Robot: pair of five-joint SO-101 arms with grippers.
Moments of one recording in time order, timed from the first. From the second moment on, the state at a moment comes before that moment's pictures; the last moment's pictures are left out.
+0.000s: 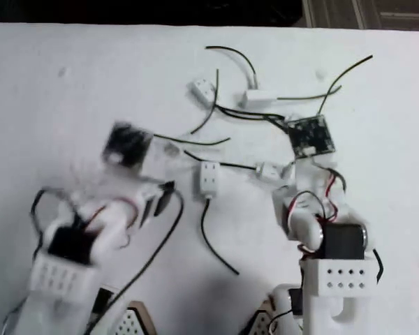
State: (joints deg) left arm 12.4 -63.6 56.4 62.8 -5.2; right arm -1.1 -61.1 46.4 77.7 13.5
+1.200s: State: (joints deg) left arm 21.0 29.5 -2.8 68.9 4.2; right arm 3.1 -61.5 48.6 77.0 13.5
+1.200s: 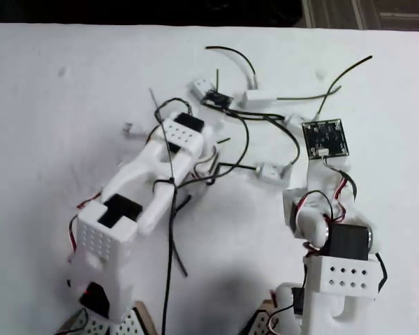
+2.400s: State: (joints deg) left arm 12.4 -5.4 38.2 62.1 -31.9; right arm 3.1 -61.5 50.1 77.0 13.5
